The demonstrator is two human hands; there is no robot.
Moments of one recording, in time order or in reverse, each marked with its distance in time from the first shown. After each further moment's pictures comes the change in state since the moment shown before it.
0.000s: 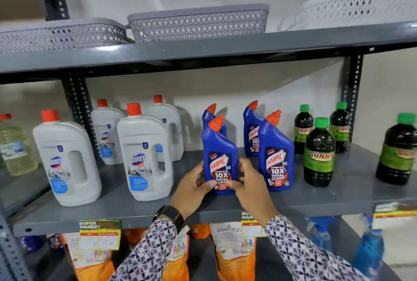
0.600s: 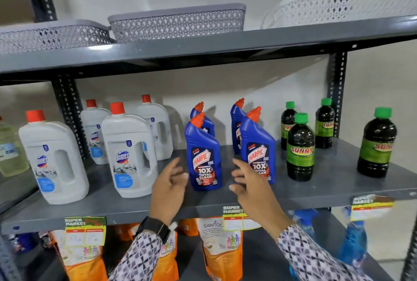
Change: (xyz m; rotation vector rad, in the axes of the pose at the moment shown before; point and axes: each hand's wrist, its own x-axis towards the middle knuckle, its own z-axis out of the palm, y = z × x) left_hand -0.034 0.021 0.009 0.096 0.397 -0.064; right_hand -0.039 -0.005 -0.055 -0.090 -0.068 -0.007
